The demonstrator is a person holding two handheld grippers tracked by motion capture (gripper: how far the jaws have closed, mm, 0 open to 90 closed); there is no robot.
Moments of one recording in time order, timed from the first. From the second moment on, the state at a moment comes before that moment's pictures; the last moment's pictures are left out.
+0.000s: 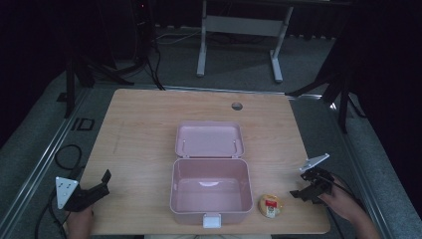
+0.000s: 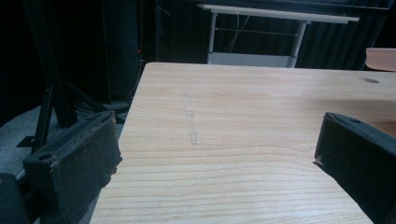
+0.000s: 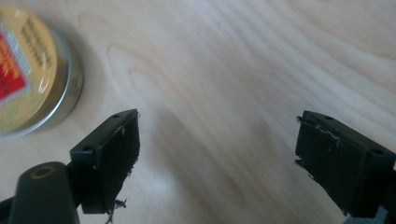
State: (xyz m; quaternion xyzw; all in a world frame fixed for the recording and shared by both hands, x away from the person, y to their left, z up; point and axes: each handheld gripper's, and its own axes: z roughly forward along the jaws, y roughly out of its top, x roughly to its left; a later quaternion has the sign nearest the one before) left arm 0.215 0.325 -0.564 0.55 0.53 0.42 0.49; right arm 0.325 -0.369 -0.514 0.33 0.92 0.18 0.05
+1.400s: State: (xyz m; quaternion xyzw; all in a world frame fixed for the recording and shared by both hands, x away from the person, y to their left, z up) left arm 0.214 0.326 -0.564 0.55 0.53 0.42 0.49; right arm 0.294 -0.259 -0.513 0.08 1.00 0.00 -0.04
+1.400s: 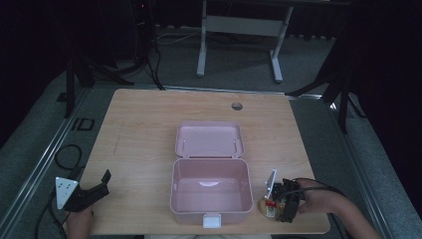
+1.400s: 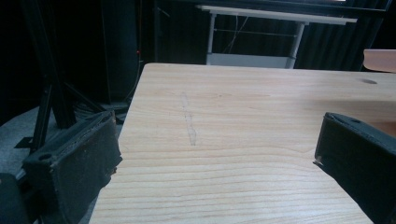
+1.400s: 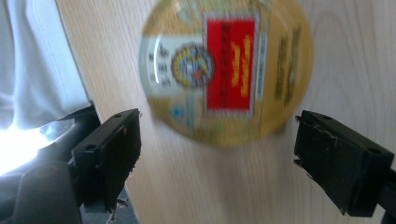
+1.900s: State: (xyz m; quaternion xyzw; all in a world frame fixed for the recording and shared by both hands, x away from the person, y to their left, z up) left arm 0.214 0.326 -0.564 0.55 0.53 0.42 0.50; right arm 0.295 -0.231 -0.519 0.03 1.00 -0.03 -0.03
